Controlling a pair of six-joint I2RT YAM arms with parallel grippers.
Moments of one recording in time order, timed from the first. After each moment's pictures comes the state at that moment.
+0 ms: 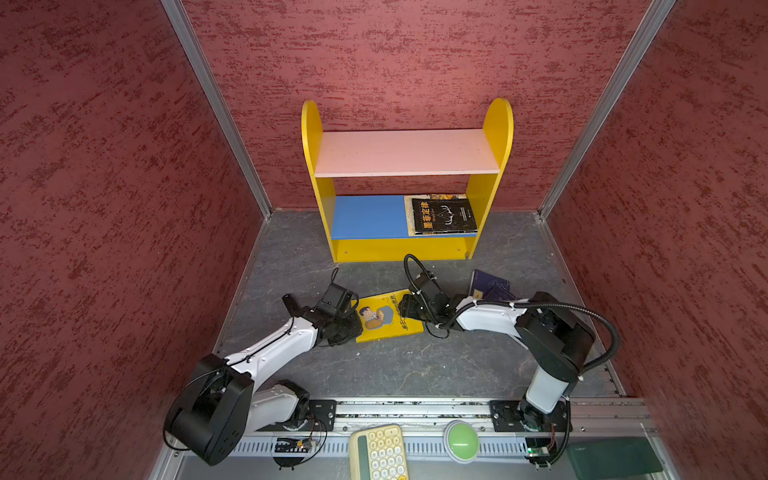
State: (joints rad) left arm -0.47 1.17 0.57 -0.50 0.20 -0.86; right arm 0.82 1.78 0.93 -0.05 0.04 0.93
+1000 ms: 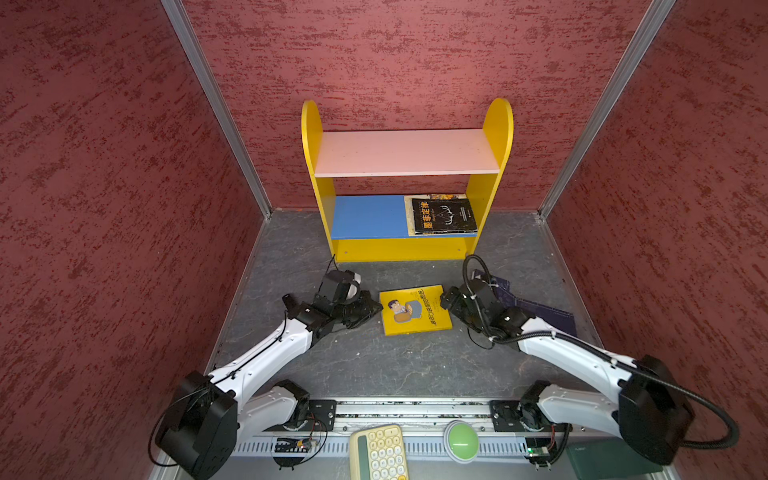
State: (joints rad) left arm -0.49 1.13 0.65 -0.22 0.45 -1.00; right arm 0.67 1.10 0.56 -0.28 0.16 1.20
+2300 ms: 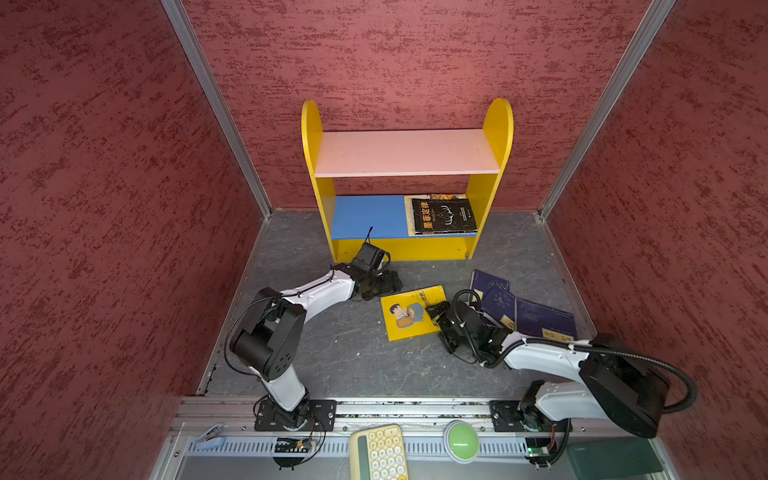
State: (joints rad) left arm -0.53 1.72 1.08 -0.36 0.22 -0.67; right arm 0.83 1.36 0.43 0.21 0.11 1.71
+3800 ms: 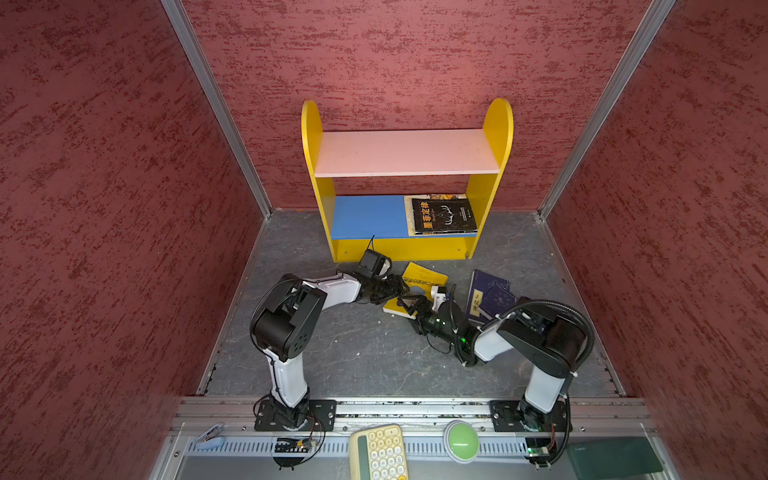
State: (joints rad) left arm -0.52 1.84 1.00 -0.10 0.42 -0.77; right arm 0.83 1.78 0.46 1.08 -0.04 1.54
